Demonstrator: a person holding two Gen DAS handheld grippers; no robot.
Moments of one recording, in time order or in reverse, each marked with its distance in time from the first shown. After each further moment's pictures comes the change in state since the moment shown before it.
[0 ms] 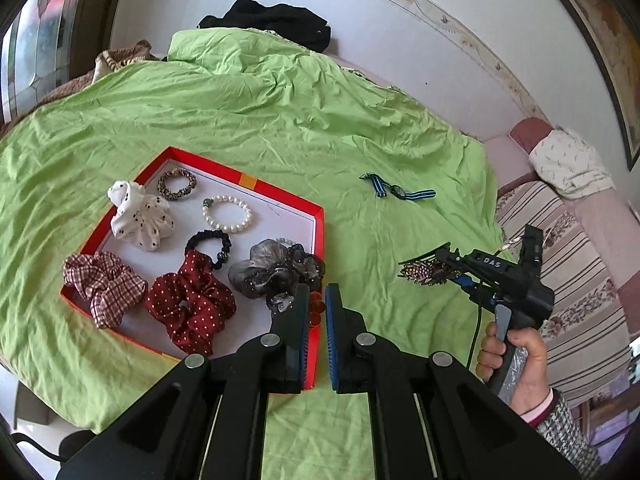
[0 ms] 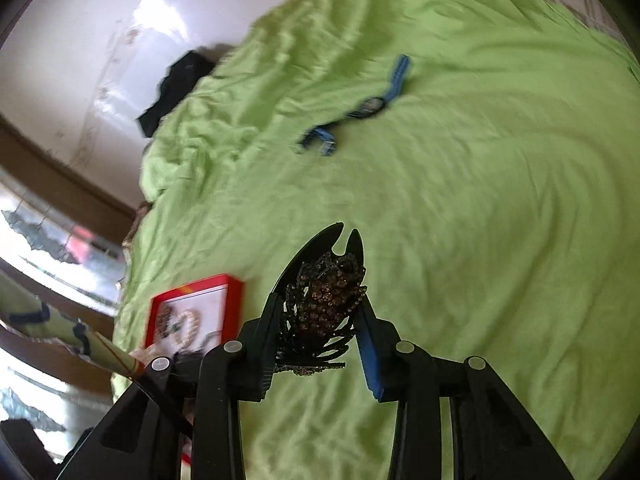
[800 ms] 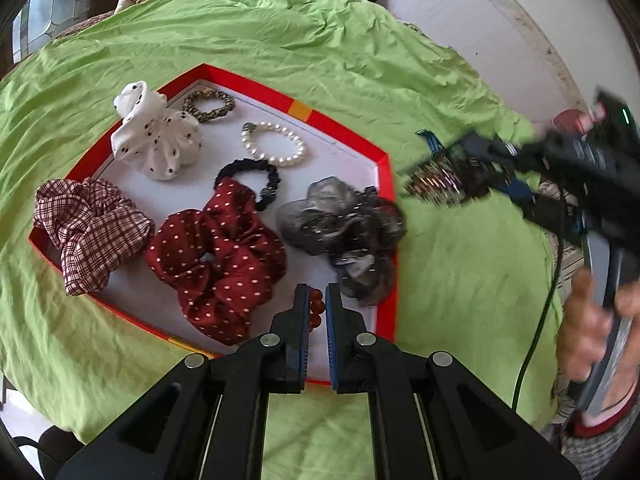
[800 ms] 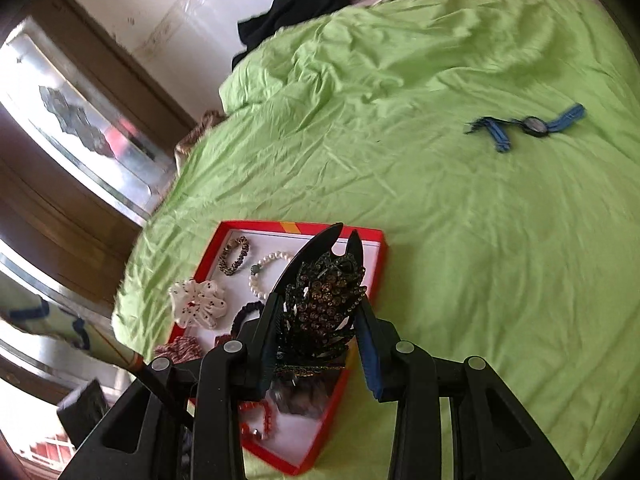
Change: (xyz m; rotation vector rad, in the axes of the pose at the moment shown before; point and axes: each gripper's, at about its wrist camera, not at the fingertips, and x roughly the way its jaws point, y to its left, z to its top) left arm 0.074 0.054 -0.031 -0.082 0.136 0.082; right arm 0.063 0.162 -0.025 -0.336 0.178 0.044
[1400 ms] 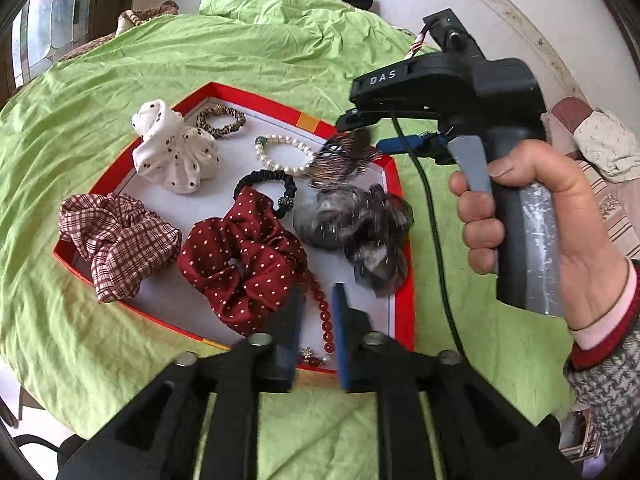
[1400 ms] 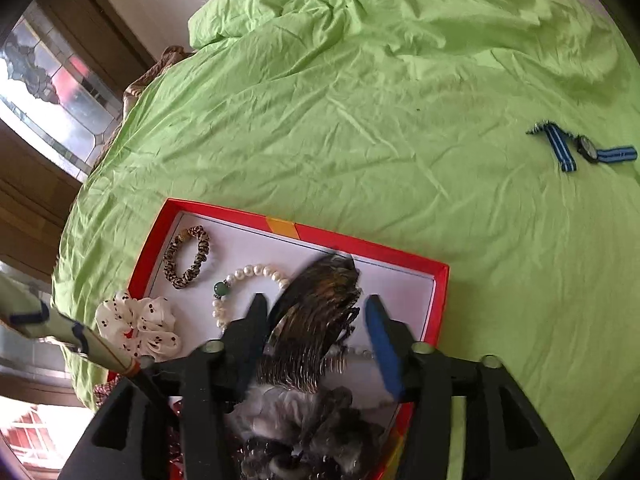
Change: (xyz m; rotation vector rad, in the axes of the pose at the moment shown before) left arm -0.019 0.006 -0.005 0.058 -0.048 0.024; right arm 0.116 0.041 0.039 -0.092 0.160 -0.194
